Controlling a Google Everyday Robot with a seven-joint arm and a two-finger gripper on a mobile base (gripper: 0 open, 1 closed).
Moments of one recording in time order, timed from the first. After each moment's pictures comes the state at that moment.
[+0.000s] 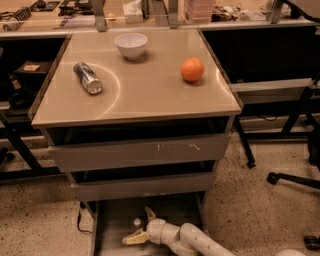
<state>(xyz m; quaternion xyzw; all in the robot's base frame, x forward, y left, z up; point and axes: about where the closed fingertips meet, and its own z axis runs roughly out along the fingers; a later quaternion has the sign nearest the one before) 0.512 0.108 0.256 -0.30 0.70 0.45 0.46</state>
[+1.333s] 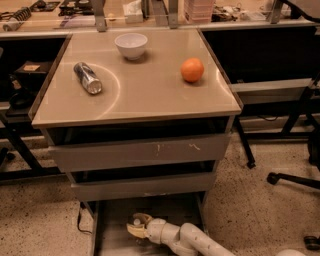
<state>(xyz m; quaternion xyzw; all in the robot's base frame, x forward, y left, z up) 0.511 0.108 0.256 -0.30 0.70 0.45 0.46</state>
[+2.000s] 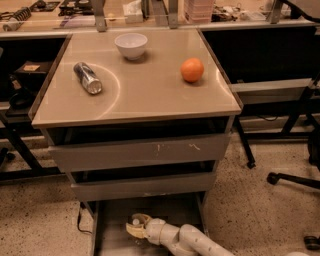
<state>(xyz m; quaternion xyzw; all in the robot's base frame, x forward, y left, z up) 0.507 0.110 0.271 -0.29 0.71 0.44 0.47</state>
